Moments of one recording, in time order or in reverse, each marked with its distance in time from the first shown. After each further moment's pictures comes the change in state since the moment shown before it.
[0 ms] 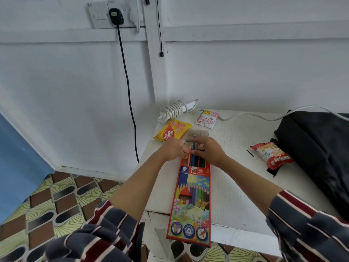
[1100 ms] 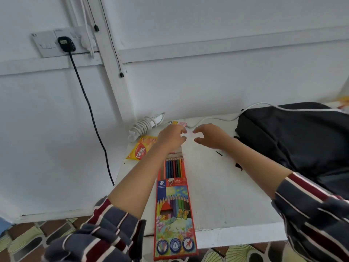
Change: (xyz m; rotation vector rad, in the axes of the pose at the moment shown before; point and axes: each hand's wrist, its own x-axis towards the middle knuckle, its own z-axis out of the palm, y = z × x) left_hand 0.039 0.098 -0.003 0.333 0.166 0.269; right_hand -0.016 0.012 -0.108 -0.417 0.034 0.111
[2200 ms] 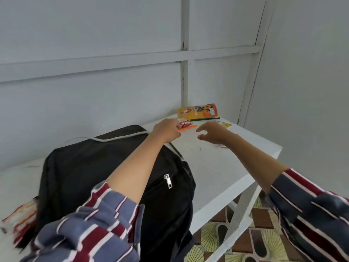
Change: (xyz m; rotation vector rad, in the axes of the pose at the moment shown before) left_hand 0.166 0.511 0.204 0.064 -0.239 0.476; right_hand -0.272 0.479 -0.169 0.024 0.068 0.597
